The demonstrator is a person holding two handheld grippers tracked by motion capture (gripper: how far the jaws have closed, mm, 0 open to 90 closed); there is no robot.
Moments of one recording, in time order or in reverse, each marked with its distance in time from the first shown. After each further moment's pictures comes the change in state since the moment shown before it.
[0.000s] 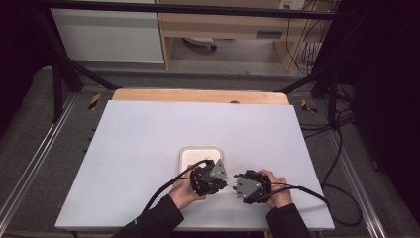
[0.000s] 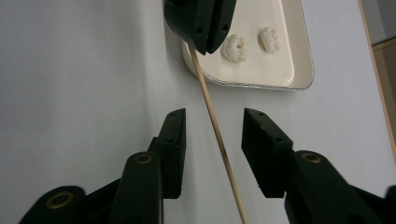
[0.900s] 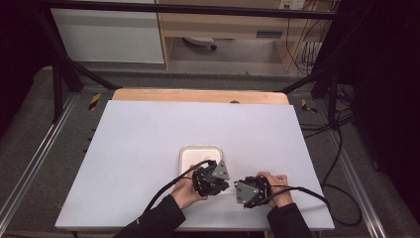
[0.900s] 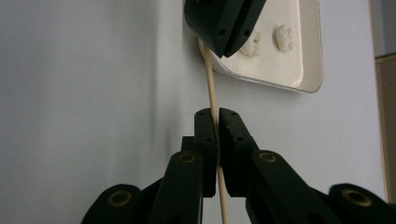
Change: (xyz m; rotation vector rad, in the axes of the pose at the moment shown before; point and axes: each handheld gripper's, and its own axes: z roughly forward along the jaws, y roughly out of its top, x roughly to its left) left arm 0.000 0.001 0.006 0.005 -0.035 -0.005; right arm 0.007 -0.001 0.002 0.024 0.013 -0.112
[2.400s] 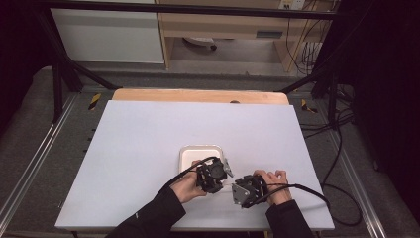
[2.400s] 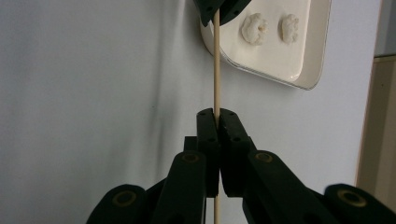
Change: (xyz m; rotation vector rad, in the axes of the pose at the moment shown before) left arm 0.010 0.014 0.009 0.265 0.011 -0.014; right arm -0.004 0.012 0.001 0.126 0.000 -0.129
